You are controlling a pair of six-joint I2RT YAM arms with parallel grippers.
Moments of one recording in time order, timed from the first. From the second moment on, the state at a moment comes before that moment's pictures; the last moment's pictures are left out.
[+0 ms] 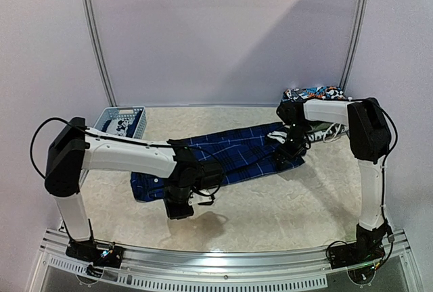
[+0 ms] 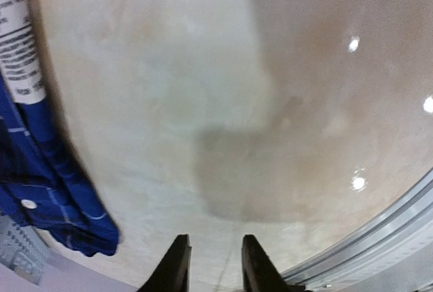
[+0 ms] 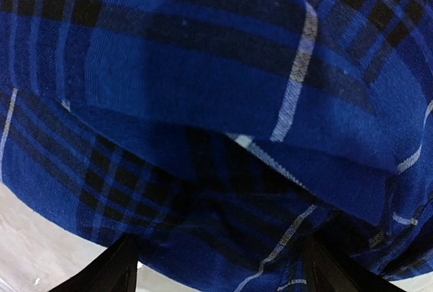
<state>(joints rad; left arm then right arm) -1.12 1.90 1.31 -1.19 -0.15 0.07 0.41 2.17 1.64 -0.99 -0.07 -0.37</state>
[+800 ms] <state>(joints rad) -0.90 1.90 1.14 -1.06 -0.42 0.14 0.40 1.87 1.50 -0.98 -0.12 -0.36</state>
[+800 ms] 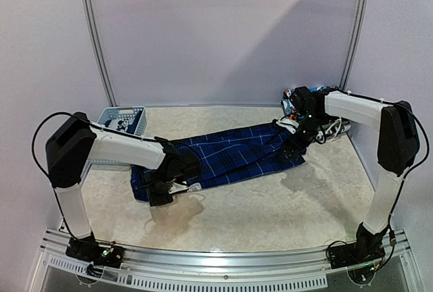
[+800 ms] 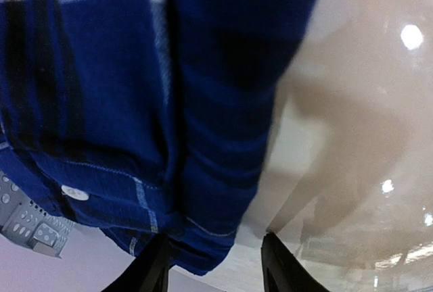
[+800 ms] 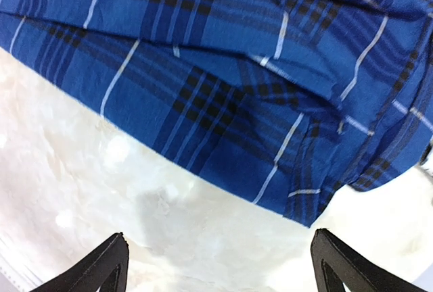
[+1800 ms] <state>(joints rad) -0.78 1.79 1.23 -1.07 -0.31 -0.05 0.40 1.85 1.41 -0.98 -0.10 -0.37</state>
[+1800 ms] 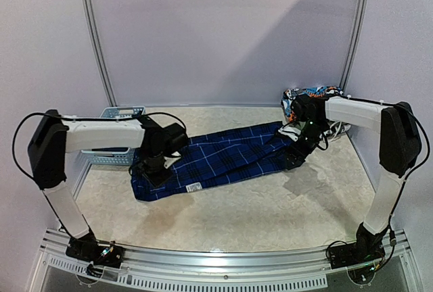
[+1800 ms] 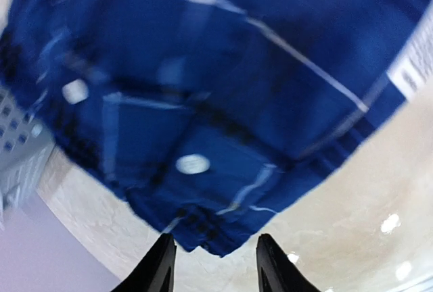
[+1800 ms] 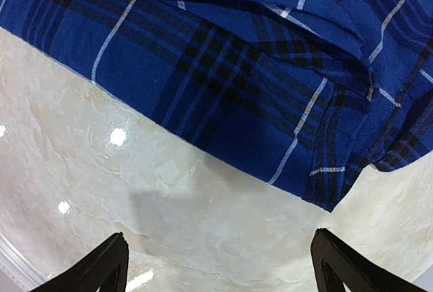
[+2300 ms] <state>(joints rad) -0.56 1.62 0.94 -0.88 -0.23 -0.43 0.40 1.85 1.40 -0.97 -0.10 -0.37</state>
